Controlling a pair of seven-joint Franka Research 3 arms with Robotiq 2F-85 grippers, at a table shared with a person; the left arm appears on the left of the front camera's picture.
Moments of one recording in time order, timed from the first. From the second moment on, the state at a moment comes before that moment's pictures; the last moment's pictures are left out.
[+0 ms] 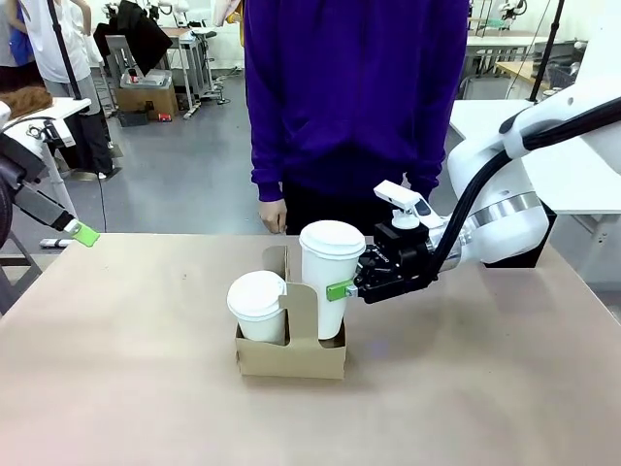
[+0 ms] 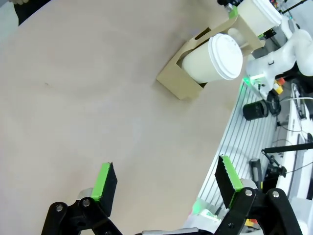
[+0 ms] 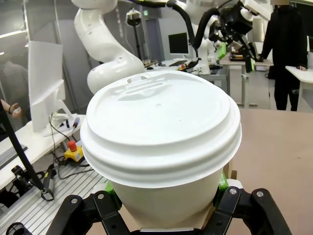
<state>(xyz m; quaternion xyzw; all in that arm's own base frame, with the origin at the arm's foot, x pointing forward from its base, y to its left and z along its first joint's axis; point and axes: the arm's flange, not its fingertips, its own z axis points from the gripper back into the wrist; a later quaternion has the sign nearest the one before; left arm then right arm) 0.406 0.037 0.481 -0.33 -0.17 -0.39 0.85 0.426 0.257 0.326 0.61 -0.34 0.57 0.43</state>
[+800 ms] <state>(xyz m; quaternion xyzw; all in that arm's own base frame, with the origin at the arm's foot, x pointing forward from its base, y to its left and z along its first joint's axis) 0.405 0.036 0.483 -0.32 -0.17 -0.39 0.85 0.451 0.258 0.284 0.59 -0.33 0.59 0.44</state>
